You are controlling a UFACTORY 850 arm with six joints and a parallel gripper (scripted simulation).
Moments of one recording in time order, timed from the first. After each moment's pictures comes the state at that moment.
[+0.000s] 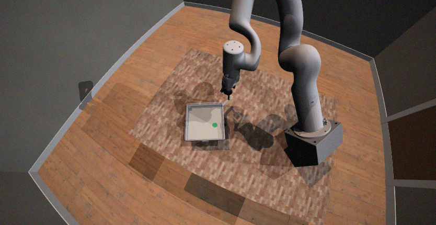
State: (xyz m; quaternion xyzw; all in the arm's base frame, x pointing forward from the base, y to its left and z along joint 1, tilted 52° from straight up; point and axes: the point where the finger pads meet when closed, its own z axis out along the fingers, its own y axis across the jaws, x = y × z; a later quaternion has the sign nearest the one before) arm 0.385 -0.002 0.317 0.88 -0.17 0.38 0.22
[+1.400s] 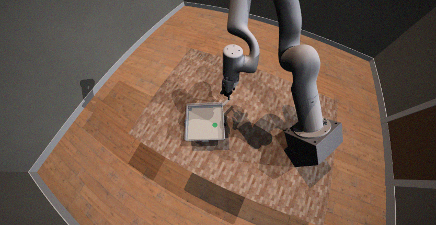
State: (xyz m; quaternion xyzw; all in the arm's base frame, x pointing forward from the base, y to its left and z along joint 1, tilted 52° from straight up) arm 0.397 -0.013 0.305 0.88 -0.17 0.38 0.22
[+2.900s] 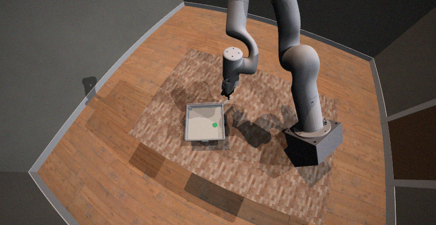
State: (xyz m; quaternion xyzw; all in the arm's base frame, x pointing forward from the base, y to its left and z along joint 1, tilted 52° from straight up) arm 0.406 -0.020 0.296 0.88 -0.17 0.38 0.22
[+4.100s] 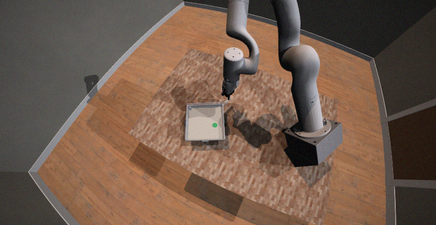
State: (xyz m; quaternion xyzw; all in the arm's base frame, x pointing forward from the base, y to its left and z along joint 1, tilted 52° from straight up) arm 0.404 -0.020 0.293 0.88 -0.17 0.38 0.22
